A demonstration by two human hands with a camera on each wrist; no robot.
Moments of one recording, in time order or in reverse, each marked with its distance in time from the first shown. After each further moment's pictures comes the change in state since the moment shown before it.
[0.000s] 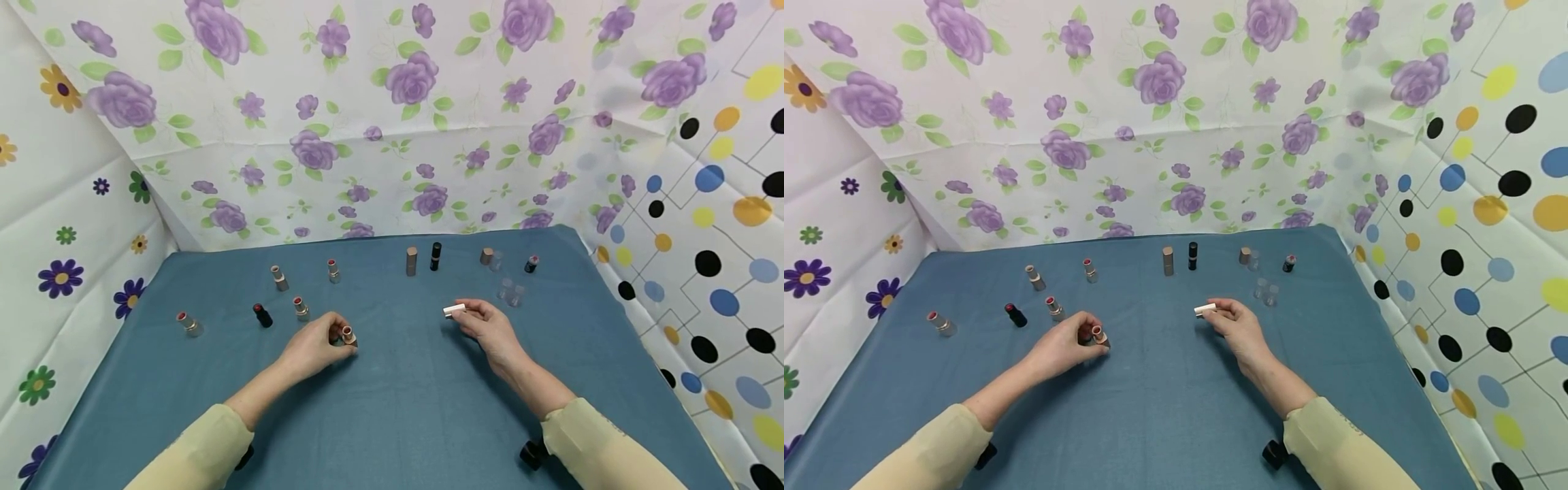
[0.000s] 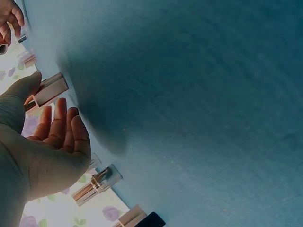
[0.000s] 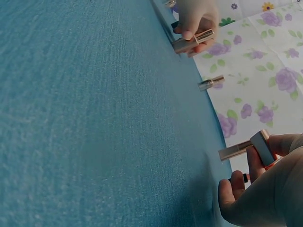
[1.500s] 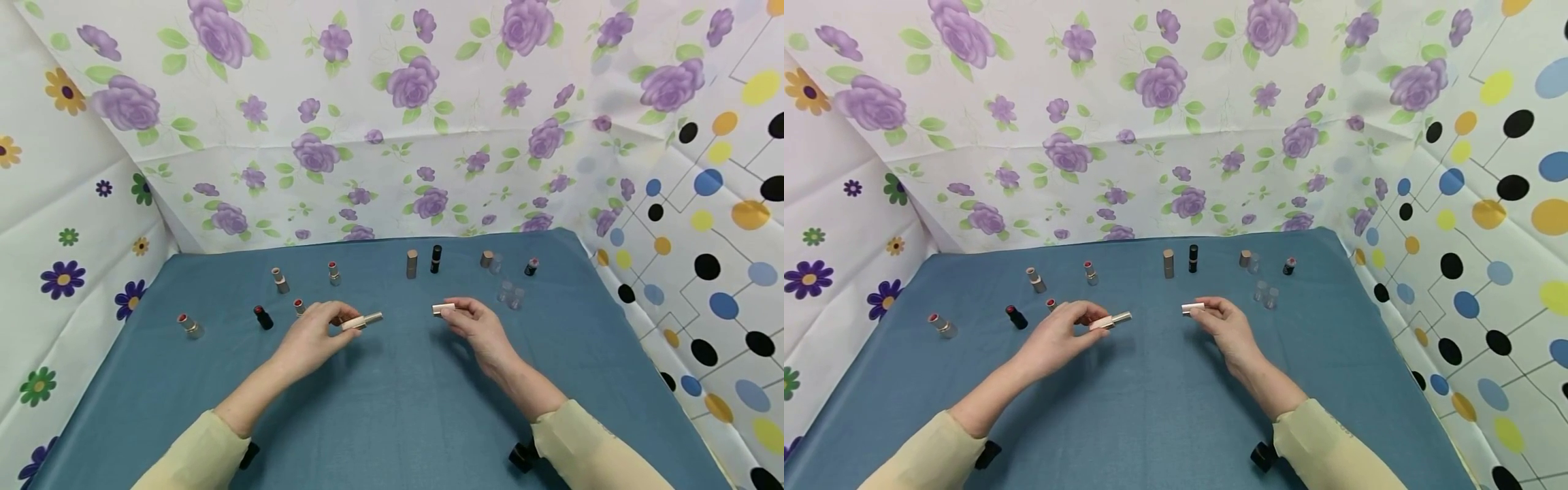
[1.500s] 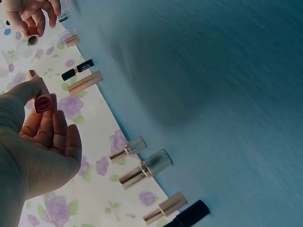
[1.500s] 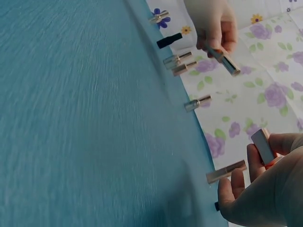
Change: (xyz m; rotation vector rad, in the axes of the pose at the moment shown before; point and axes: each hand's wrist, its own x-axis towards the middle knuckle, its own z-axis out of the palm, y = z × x) left_hand -0.014 0.034 -0.026 0.021 0.111 0.212; right_hand -0.007 -0.015 0.020 0.080 -0.052 -0.061
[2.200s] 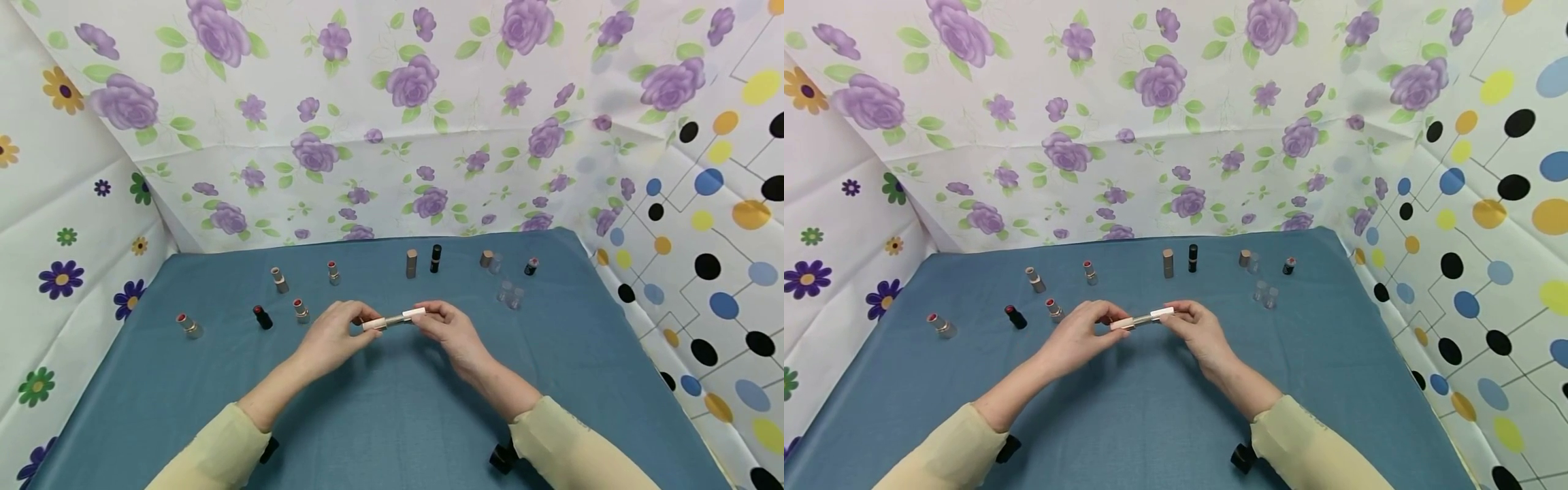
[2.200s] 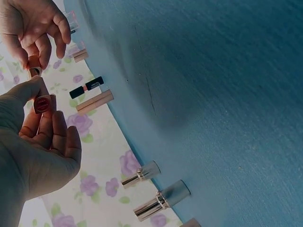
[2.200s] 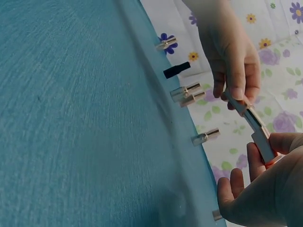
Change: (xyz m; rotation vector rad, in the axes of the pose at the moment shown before) left_hand 0.014 0.020 0.022 -0.027 0.005 0.016; right_hand -0.005 -0.002 0.041 0.054 -0.104 -0.018
